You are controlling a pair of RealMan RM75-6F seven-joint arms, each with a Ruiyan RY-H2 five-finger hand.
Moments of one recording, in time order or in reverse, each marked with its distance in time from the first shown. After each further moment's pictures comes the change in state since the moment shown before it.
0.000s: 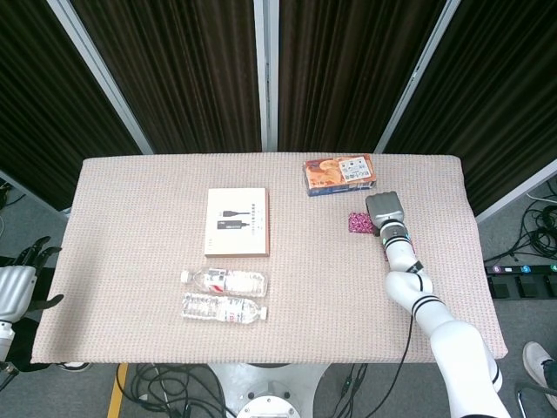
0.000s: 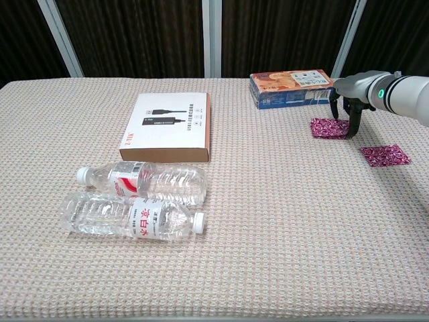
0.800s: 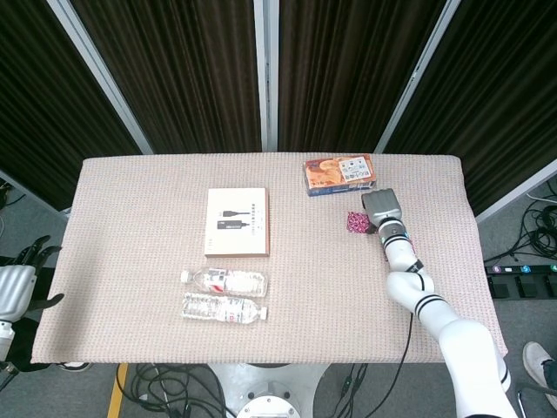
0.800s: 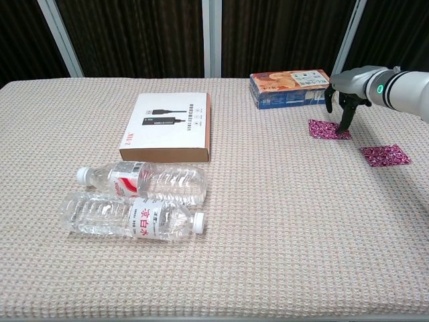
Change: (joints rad) left arm -0.001 0.004 -0.003 -0.008 0.003 0.006 0.001; right arm -0.013 0.052 0.022 -0.099 -0.062 0.043 0.020
